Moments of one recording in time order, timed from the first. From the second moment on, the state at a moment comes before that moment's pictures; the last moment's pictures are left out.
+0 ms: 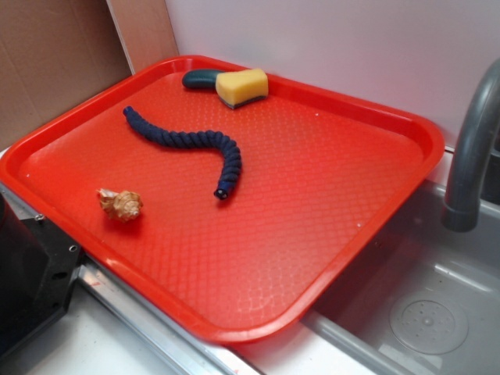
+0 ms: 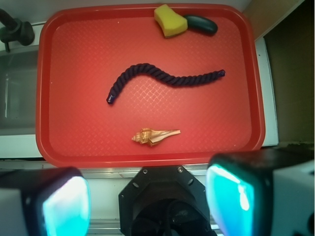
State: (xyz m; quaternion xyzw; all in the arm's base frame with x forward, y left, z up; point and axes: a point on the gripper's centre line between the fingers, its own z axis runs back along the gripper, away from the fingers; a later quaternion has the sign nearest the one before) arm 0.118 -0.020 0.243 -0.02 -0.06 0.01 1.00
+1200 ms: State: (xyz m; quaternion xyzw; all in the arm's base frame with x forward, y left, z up) arm 0.227 -0.005 0.097 0.01 -0.06 0.43 0.90
